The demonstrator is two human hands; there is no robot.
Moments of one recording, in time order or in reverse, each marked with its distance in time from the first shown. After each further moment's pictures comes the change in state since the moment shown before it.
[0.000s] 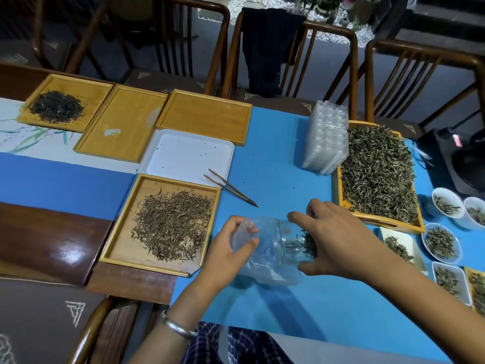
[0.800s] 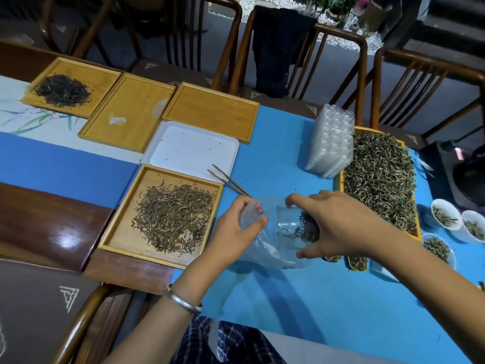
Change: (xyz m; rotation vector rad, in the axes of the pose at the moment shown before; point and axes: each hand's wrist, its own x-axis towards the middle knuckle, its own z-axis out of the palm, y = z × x) left_hand 0.022 0.024 0.002 0.062 0.072 0.026; right_hand 0.021 0.014 -0.026 0.043 0.027 -0.151
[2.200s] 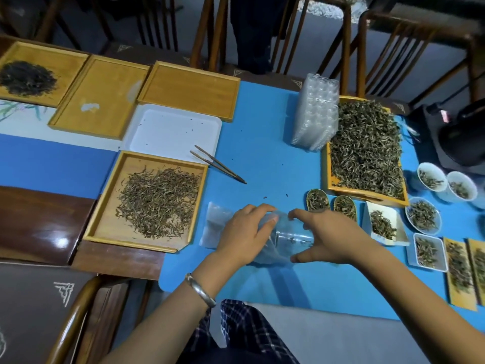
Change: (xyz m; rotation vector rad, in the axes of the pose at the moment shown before) left_hand -0.020 -0.024 0.050 0.517 -0.276 -0.006; right_hand -0.037 0.006 0.095 0.217 -0.078 0.225
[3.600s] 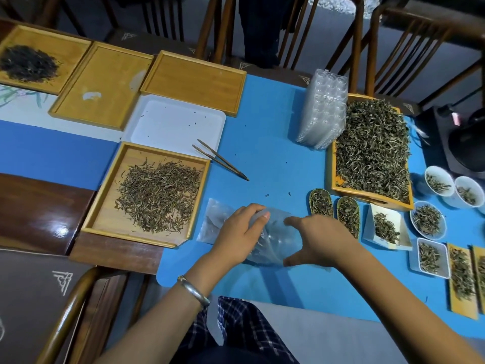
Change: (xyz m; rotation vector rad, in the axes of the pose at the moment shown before) left_hand 0.001 -0.023 0.011 -0.330 0.052 -0.086; right_hand 0.016 -0.014 0.013 -0.169 -0.070 0.072
